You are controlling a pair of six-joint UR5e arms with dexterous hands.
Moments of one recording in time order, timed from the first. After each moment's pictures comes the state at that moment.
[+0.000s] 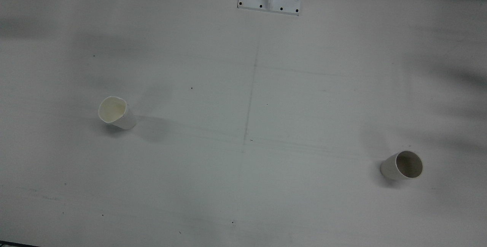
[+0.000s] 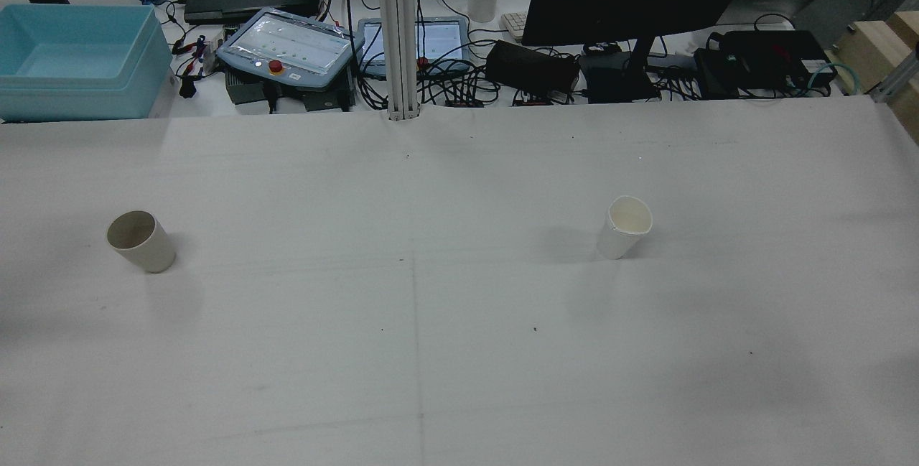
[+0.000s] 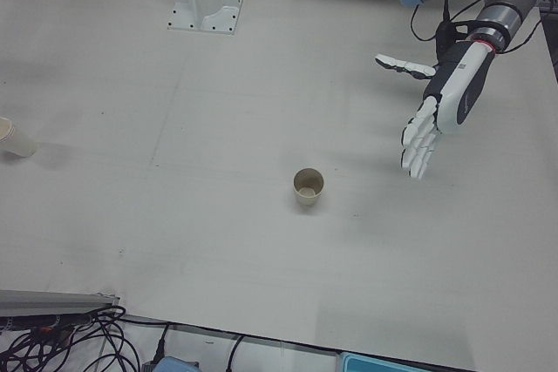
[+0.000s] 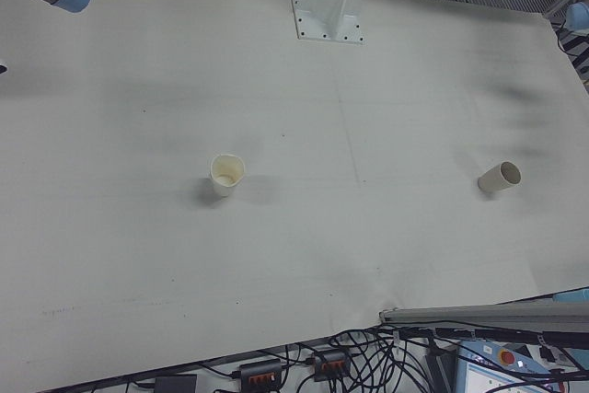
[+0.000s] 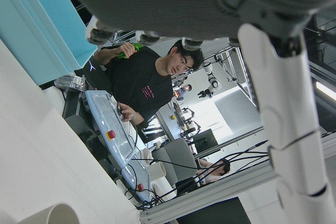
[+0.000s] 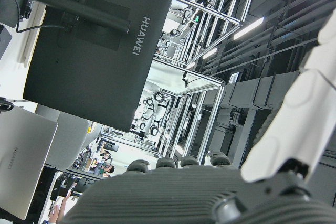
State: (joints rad) left arm -1.29 -1.34 -1.99 -0.07 1.70 0.47; right arm 1.37 -1.65 1.62 -2.94 -1.31 -0.33
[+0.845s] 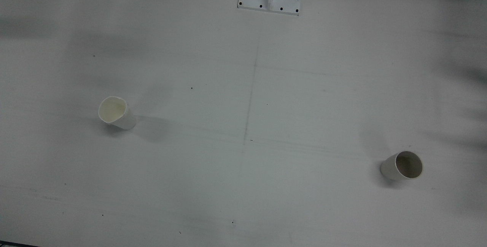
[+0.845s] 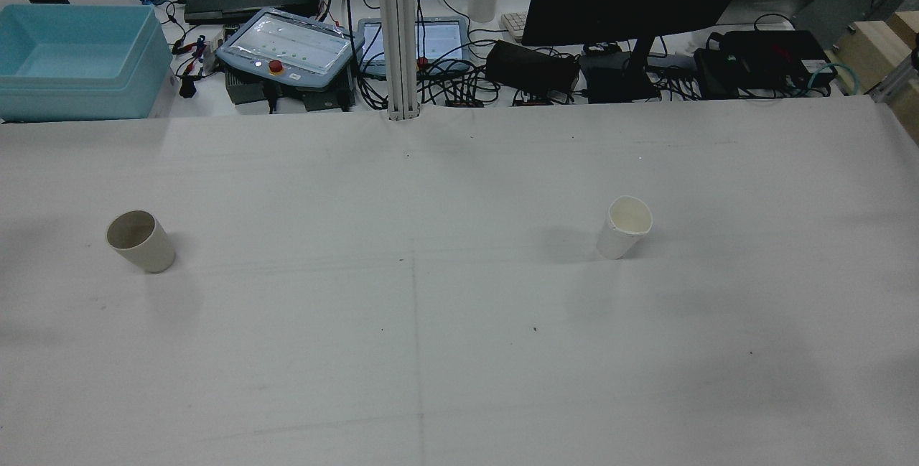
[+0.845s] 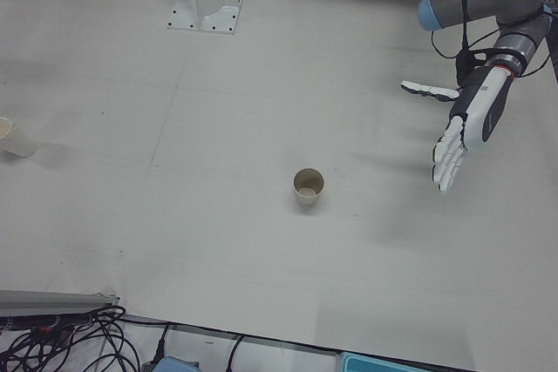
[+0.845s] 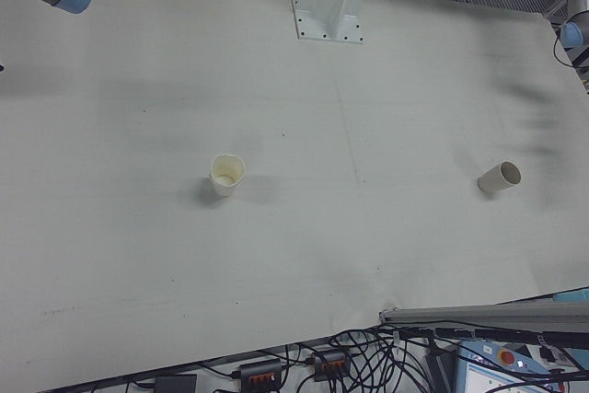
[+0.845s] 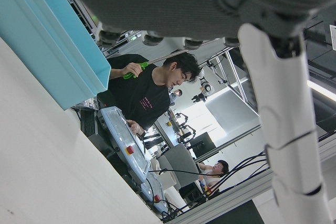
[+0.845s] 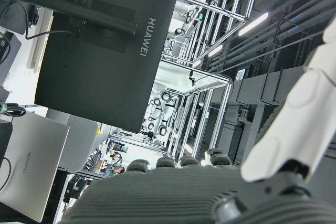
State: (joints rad) left arm -1.29 -1.31 -1.75 -0.39 1.67 0.55; right arm 1.36 -1.65 1.62 -2.96 -1.31 -0.29
